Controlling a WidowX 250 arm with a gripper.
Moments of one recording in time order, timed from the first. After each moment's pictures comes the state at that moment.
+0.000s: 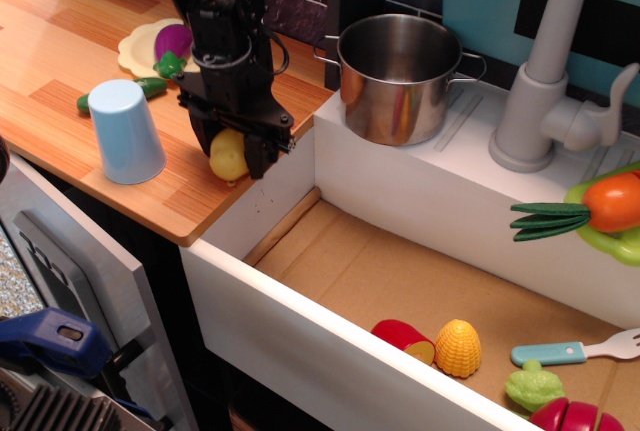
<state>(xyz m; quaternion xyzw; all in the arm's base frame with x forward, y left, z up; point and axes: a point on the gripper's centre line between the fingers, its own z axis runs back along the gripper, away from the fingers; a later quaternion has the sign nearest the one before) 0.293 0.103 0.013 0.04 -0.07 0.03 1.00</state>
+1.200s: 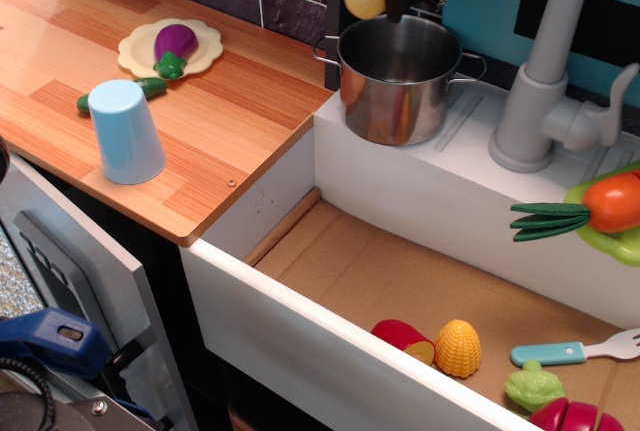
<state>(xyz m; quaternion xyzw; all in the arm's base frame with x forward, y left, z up) 0.384 0.033 0.128 0.14 -0.25 -0.10 0.95</state>
